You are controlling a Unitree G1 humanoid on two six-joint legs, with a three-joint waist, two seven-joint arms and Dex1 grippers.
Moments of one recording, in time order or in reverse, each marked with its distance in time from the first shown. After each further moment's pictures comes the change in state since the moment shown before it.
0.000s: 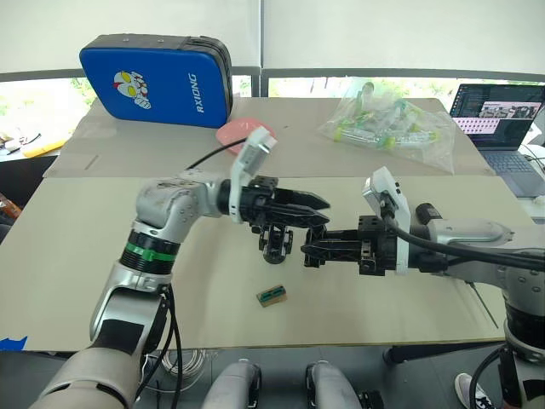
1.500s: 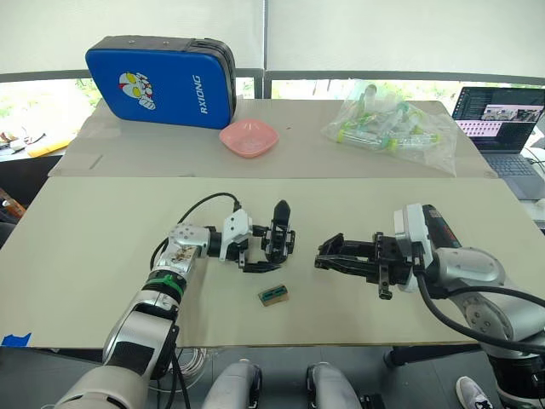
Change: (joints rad) left arm 0.143 -0.122 -0.043 0.807 0.600 -1.145 -0.007; right arm 0.363 0.082 0.052 0.073 -0.607 -0.762 0.545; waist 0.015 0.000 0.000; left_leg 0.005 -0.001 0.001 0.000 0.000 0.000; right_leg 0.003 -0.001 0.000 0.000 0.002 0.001
